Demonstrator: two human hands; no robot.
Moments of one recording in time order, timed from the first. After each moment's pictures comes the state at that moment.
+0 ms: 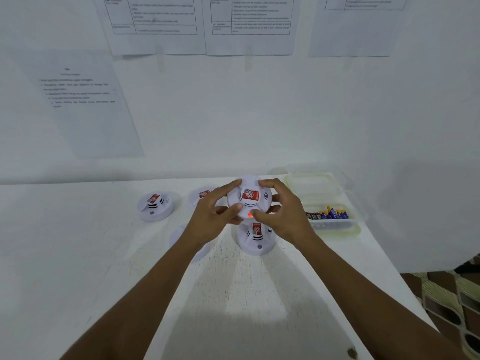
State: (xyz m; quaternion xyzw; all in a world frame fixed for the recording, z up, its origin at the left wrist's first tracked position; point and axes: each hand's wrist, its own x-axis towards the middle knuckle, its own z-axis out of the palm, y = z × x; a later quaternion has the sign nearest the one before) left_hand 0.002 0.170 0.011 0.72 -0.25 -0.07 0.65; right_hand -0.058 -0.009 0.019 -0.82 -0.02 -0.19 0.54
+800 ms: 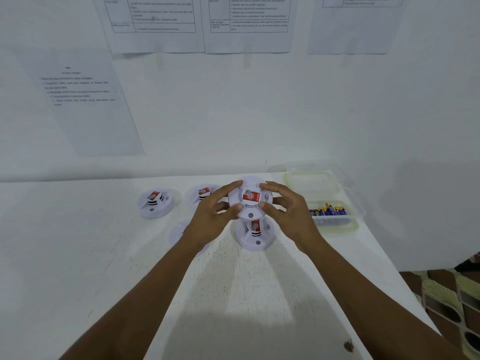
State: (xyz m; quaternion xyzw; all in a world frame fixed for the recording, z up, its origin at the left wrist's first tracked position) left_hand -0.005 0.168 0.002 0.71 -0.25 -0.07 0.65; right_hand -0.067 -0.024 0.007 -0.78 0.00 -0.17 0.61
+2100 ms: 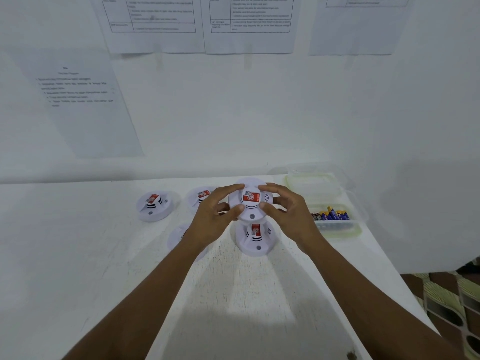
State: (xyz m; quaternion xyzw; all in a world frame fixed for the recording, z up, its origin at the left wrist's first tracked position) left_hand 0.014 0.162 -0.007 0.71 -0.27 -0.05 0.65; right_hand -0.052 -0.030 0.007 -0.79 0.01 -0.15 0.59
